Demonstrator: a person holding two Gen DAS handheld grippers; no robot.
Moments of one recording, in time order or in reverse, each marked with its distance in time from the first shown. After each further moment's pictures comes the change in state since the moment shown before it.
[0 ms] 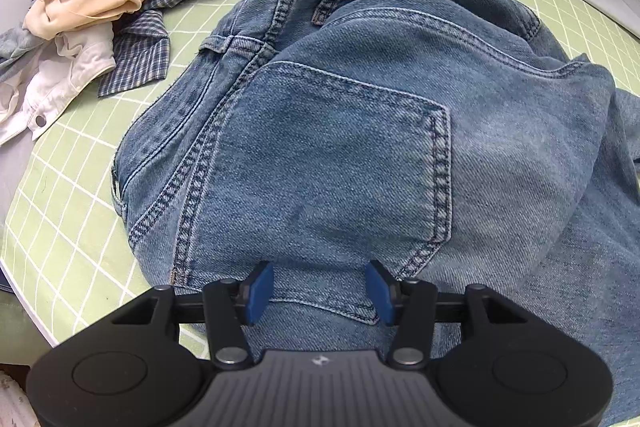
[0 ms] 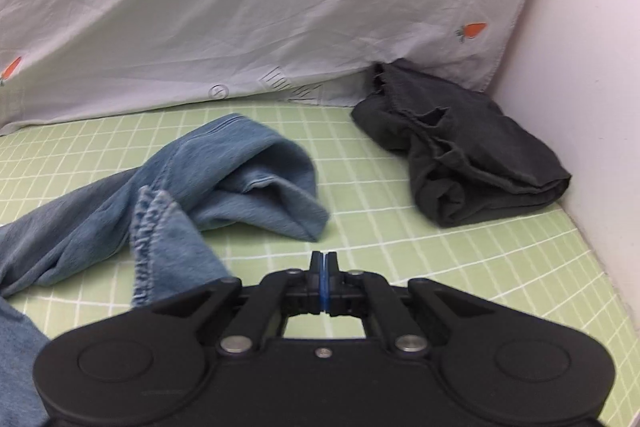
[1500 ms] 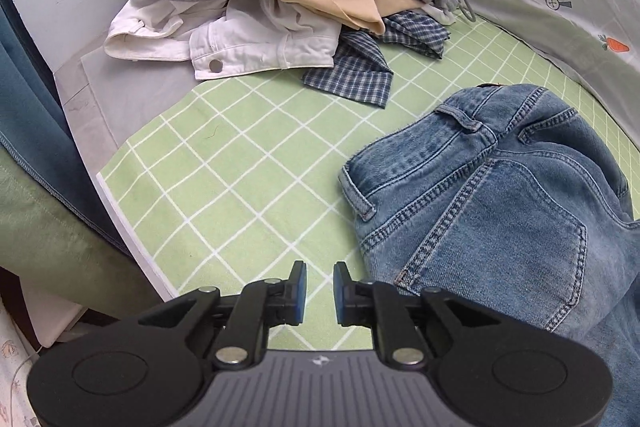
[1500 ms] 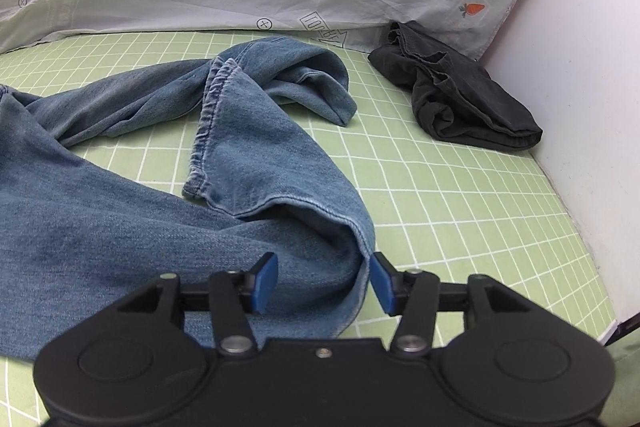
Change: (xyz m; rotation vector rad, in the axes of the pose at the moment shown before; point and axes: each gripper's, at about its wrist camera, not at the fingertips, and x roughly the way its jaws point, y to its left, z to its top) left arm -0.050 0.149 -0.045 -0.392 -0.140 0.022; right arm -0.108 0.067 -0.100 -0.123 0.101 -0.005
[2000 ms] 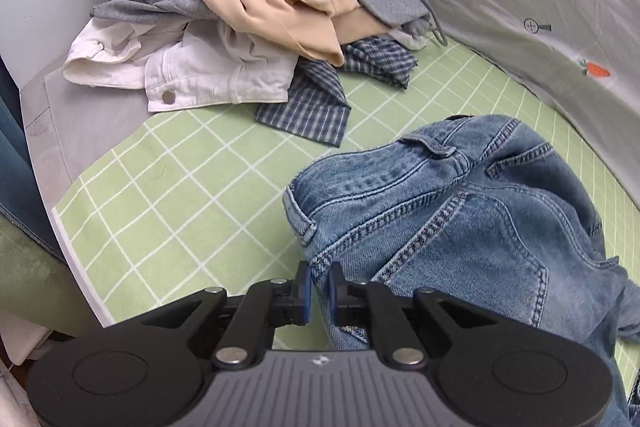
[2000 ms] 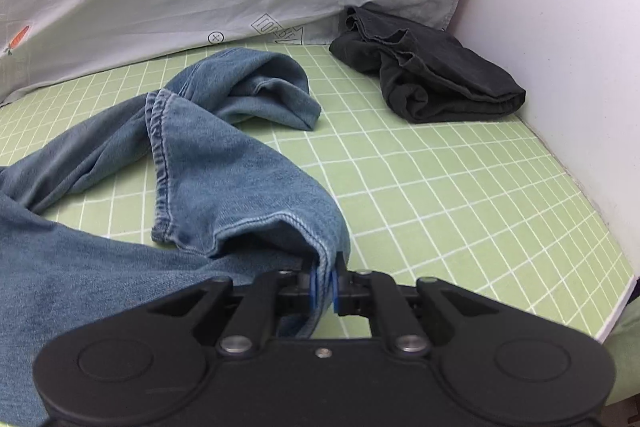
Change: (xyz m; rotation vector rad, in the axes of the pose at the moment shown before) left arm 0.018 -0.022 0.024 0.016 -0.030 -0.077; right arm 0.024 -0.031 0.013 0.200 0.039 -0.014
